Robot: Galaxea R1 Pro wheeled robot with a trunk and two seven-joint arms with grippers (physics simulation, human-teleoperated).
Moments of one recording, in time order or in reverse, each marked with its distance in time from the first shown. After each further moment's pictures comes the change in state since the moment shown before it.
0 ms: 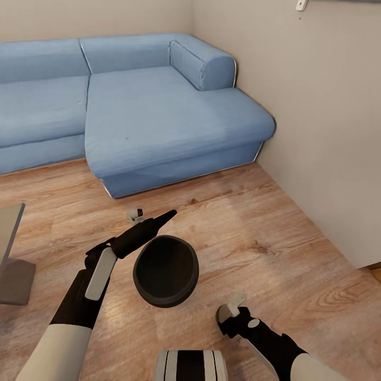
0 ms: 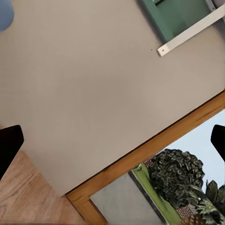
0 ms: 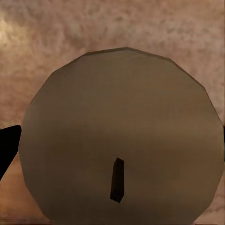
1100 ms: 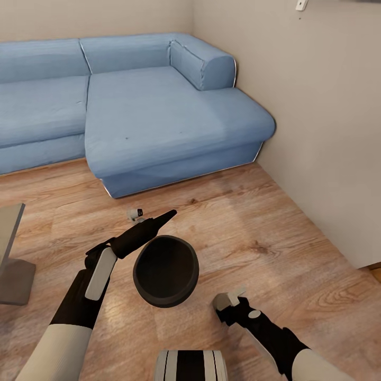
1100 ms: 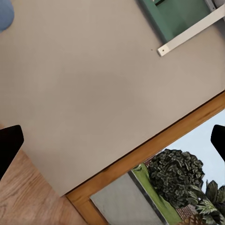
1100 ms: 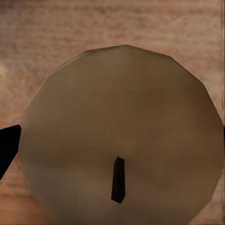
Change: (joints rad) left arm 0.000 0.000 0.001 0.000 0.000 0.000 0.000; right arm 0.001 -0.015 -0.076 -0.095 -0.004 0.020 -0.010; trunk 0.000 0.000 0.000
